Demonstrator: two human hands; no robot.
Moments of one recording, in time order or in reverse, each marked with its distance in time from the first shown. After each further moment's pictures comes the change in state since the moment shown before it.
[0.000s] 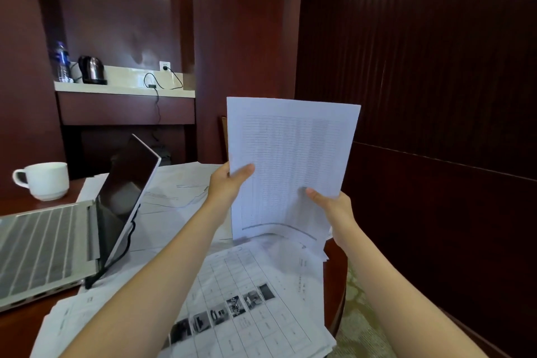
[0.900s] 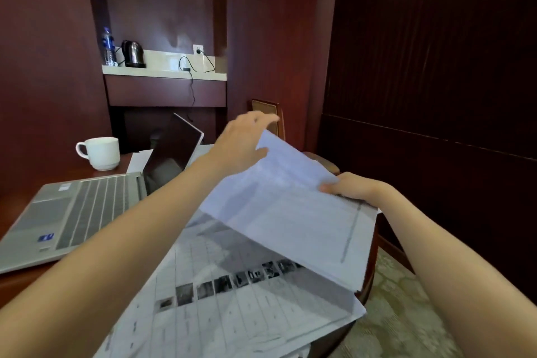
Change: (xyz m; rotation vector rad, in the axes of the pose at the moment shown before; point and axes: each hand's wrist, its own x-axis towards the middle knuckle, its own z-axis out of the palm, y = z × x) left_hand -0.002 0.053 -0.053 1.334 -0.193 0.676; right_hand 0.013 -0.027 0.015 -1.029 -0.547 0.217
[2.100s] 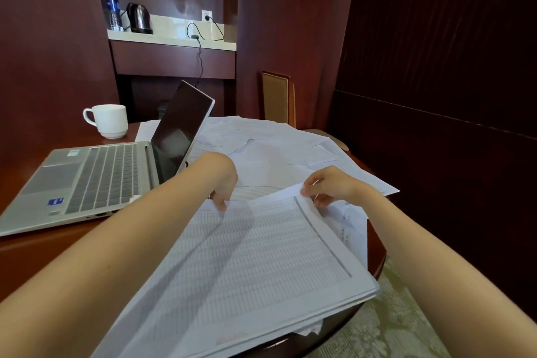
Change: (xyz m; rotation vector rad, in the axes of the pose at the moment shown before) left_hand -0.047 -0.012 0.025 0.423 -1.302 -0.332; right_hand 0.024 -0.004 0.062 0.183 -0.121 -0.083
